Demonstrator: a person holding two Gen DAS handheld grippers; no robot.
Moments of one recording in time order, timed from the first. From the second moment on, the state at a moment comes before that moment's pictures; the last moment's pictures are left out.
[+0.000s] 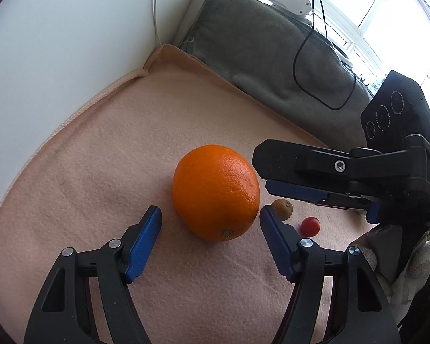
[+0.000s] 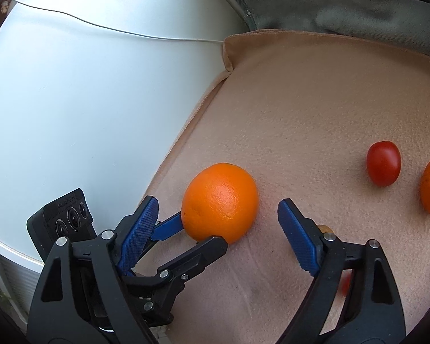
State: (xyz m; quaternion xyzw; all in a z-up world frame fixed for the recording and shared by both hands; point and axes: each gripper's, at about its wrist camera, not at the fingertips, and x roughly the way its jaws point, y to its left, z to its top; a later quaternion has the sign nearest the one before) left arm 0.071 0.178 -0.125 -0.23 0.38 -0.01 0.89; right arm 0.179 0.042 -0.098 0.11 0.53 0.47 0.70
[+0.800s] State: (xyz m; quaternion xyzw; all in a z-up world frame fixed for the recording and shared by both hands) left arm 0.073 0.163 -0.118 -0.21 0.38 -0.01 0.90; right arm 0.163 0.060 -0.114 0.11 0.53 0.47 0.70
